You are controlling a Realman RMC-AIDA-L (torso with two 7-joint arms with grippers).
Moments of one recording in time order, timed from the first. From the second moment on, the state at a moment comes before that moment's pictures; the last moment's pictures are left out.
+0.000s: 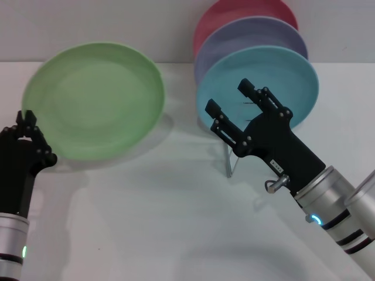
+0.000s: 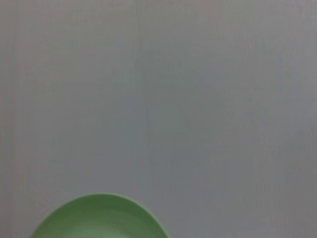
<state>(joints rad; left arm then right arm) -0.03 -2.07 -0.70 -0.79 2.16 1.22 0.36 0.43 2.05 0.35 0.50 -2.23 -1.33 0.10</state>
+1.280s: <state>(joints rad) 0.01 -2.08 -0.62 -0.79 2.08 1.29 0.37 0.51 2.08 0.37 0.48 -2.23 -1.15 0.10</state>
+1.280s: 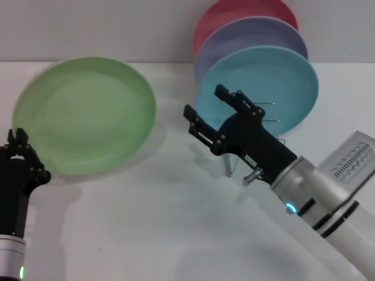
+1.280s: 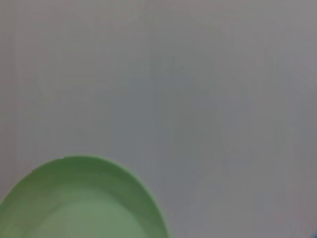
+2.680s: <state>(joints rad) -0.10 -2.08 -0.45 -0.77 1.83 1.33 0.44 0.58 2.08 0.42 0.47 -2.24 -1.01 0.11</state>
